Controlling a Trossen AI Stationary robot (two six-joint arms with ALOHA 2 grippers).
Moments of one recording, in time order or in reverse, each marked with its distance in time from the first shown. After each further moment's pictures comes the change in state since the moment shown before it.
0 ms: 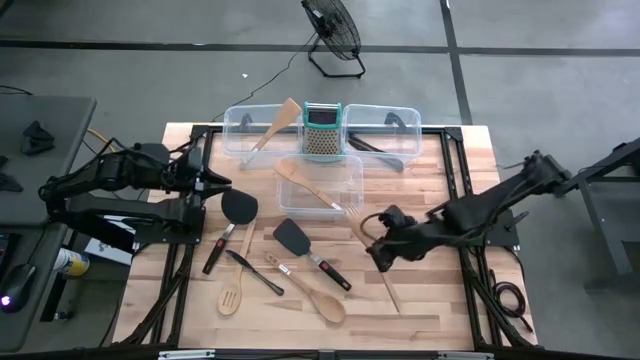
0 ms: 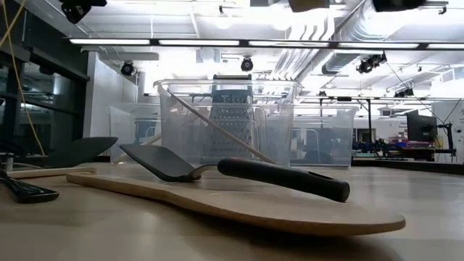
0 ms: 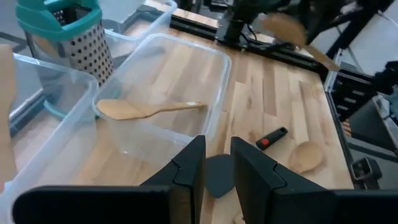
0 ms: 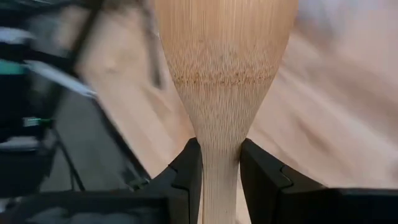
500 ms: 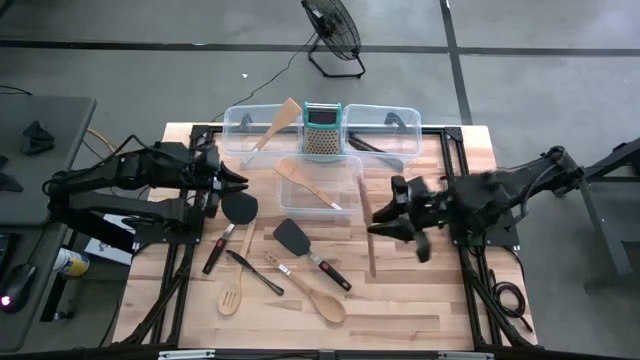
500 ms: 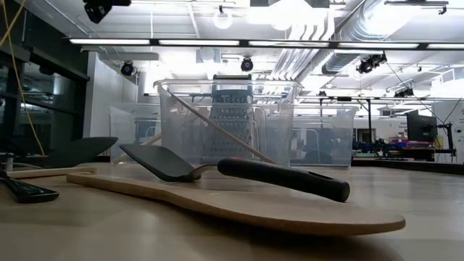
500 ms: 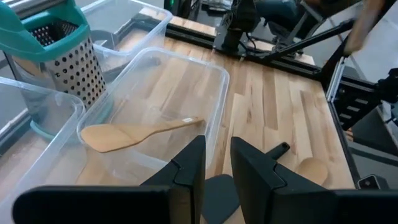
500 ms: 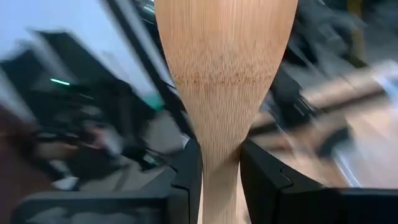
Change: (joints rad) left arm 0.000 0.126 0.001 0.152 -0.005 0.012; right arm -0.069 -0.208 0.001 0.590 -0.092 -0.828
